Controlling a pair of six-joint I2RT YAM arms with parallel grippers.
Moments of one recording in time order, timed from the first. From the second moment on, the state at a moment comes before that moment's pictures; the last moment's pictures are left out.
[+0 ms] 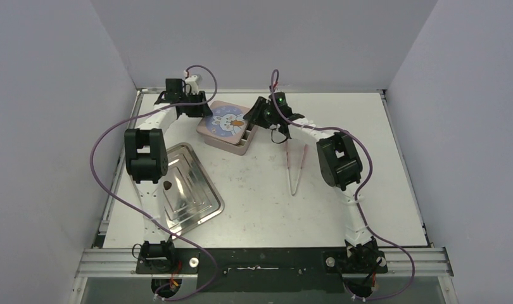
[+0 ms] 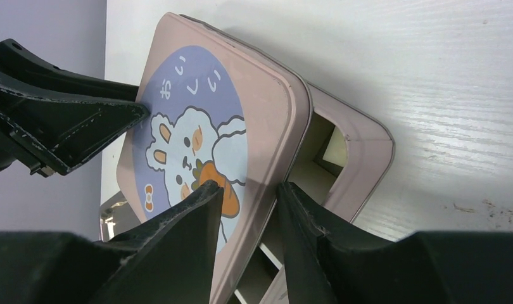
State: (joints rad) left arm -0.04 2.28 1.85 -0.32 0.47 -0.06; right arm 0.48 2.32 1.78 0.05 -0.24 0.79
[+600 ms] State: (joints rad) left arm -0.02 2.29 1.86 -0.33 0.51 -0.07; right arm 0.48 2.29 1.70 0.11 -0.25 0.83
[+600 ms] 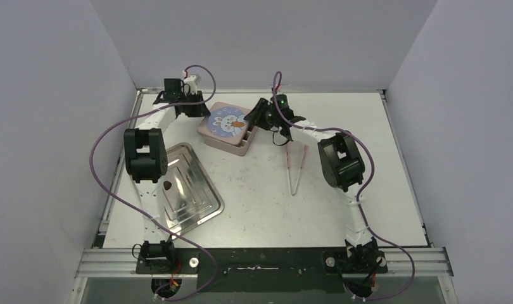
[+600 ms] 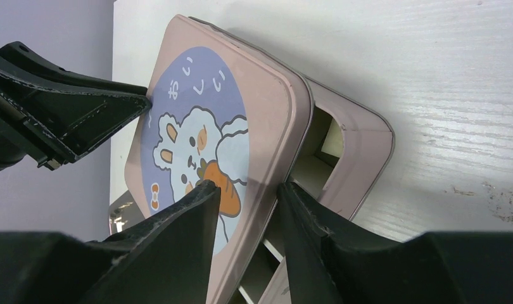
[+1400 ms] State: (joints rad) left arm -0.02 2.29 1.86 -0.34 0.53 -0.09; right arm 0.52 2.30 1.85 -0.17 -0.11 0.87
